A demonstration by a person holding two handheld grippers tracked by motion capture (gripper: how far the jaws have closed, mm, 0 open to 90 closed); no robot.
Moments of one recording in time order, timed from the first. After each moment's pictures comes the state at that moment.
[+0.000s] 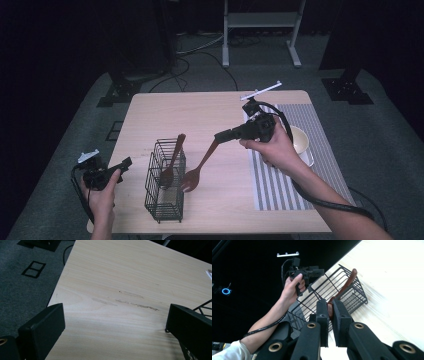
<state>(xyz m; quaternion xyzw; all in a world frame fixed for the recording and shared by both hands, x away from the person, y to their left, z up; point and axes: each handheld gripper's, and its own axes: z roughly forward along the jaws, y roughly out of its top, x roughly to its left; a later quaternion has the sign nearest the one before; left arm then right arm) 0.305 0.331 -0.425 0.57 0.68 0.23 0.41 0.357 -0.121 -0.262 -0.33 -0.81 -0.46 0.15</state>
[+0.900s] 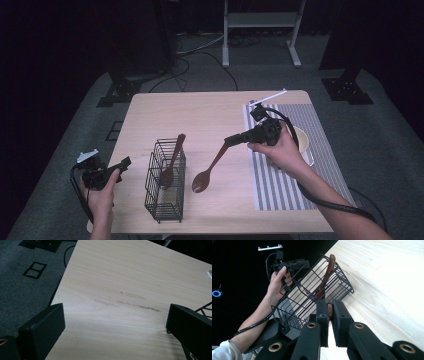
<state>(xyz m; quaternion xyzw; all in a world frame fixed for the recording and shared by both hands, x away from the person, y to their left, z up) 0.306 0.333 -0.426 0.57 0.68 0.23 0.41 0.369 -0.141 -0.293 -0.36 -0.80 -0.44 0.15</state>
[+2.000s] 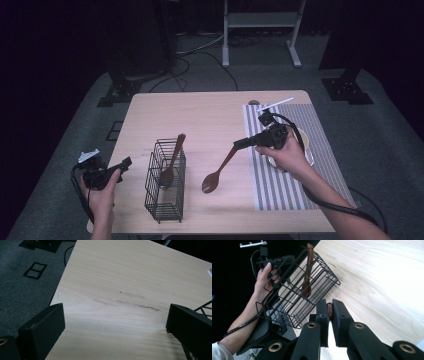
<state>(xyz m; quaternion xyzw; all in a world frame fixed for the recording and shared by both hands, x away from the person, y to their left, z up) 0.306 0.331 -0.425 0.57 0.68 0.23 0.40 0.377 -0.163 -0.321 -0.39 -0.80 -0.43 0.15</state>
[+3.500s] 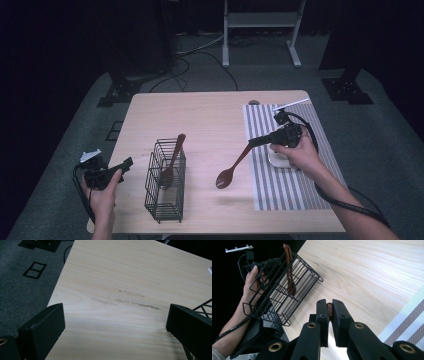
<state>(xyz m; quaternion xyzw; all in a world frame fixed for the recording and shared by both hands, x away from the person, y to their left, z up) 0.307 0.328 -0.427 0.57 0.67 0.23 0.40 0.388 -0.205 -0.334 -0.43 -0.78 -0.43 0.14</state>
